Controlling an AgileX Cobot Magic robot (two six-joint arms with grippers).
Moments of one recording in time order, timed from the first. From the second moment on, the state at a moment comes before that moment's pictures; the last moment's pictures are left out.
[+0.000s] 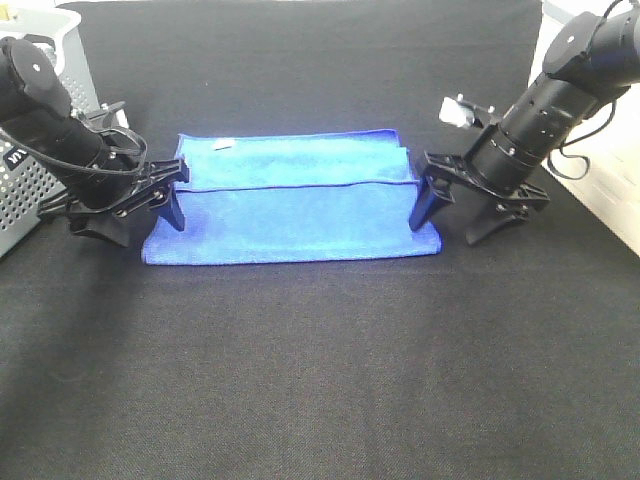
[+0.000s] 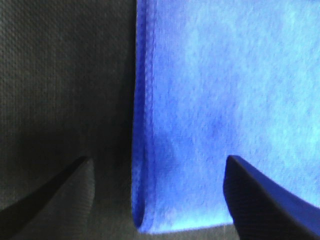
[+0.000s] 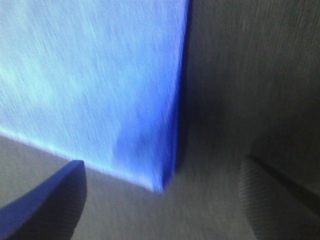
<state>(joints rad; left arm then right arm) -0.16 2.15 -1.38 -0.43 0.61 -0.03 0.13 2.21 -1.50 0.57 0.86 -0.30</state>
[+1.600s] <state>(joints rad) -0.17 1.99 -1.09 -0.47 0.83 0.12 0.13 2.04 -1.09 0.73 0.85 -0.39</state>
